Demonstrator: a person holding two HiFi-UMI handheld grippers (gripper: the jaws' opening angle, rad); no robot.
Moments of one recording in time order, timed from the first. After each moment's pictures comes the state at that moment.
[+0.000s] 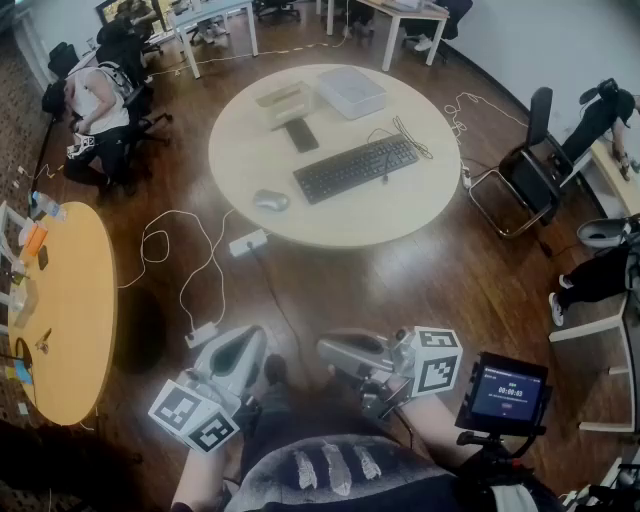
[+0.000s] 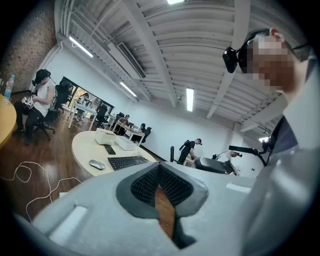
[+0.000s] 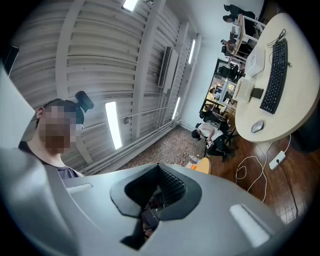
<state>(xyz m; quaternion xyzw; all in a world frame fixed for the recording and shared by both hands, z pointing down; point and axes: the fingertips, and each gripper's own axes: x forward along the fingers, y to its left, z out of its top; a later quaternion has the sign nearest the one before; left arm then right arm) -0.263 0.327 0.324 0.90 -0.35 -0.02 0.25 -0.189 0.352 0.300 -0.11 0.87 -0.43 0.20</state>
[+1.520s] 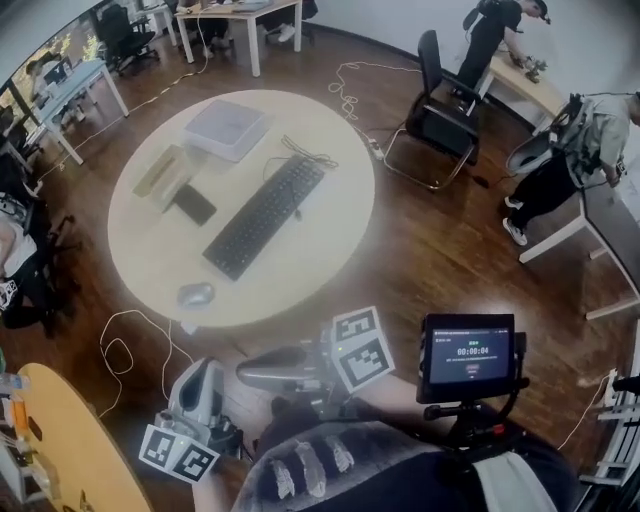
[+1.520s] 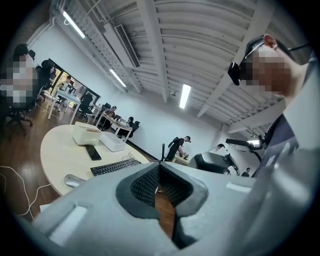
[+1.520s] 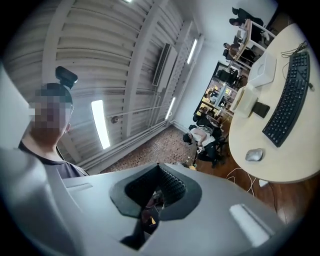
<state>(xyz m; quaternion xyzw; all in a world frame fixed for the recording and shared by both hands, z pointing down) -0.223 0.123 0.357 0.93 -0.26 0.00 0.26 -0.195 0.158 0.321 -0.15 0.88 -0.43 0.17</state>
